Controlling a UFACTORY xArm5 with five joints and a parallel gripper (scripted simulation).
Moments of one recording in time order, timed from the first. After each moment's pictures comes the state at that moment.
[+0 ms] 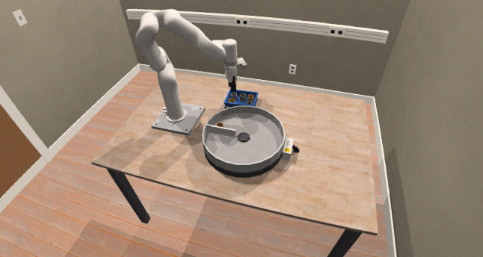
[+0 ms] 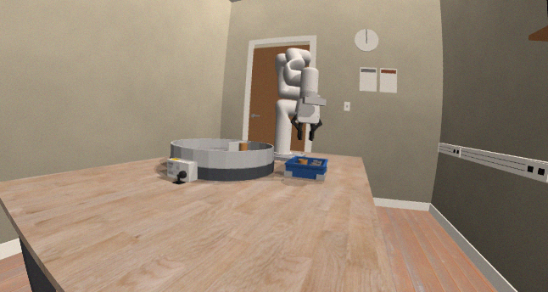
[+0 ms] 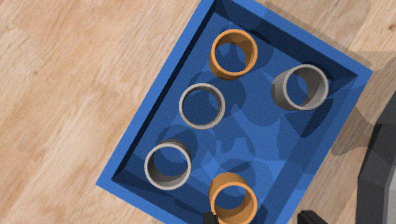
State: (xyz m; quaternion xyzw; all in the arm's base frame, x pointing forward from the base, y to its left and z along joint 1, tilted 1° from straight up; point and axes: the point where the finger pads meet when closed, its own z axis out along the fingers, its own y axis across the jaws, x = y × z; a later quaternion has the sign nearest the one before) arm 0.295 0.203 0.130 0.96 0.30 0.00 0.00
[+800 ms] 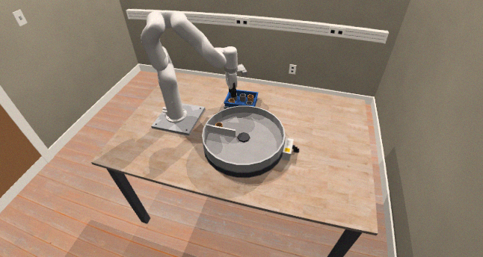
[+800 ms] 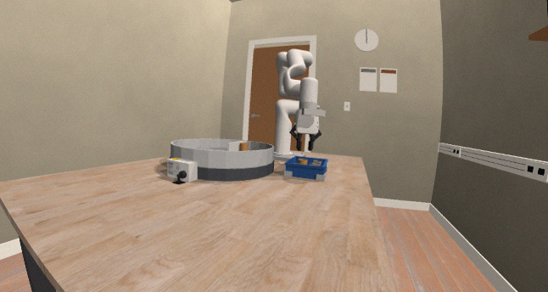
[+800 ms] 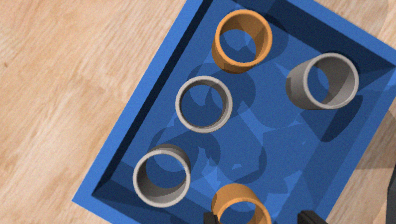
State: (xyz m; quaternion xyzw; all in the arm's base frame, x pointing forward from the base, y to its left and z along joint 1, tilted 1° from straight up) arm 0.295 0.203 0.086 0.96 0.30 0.00 0.00
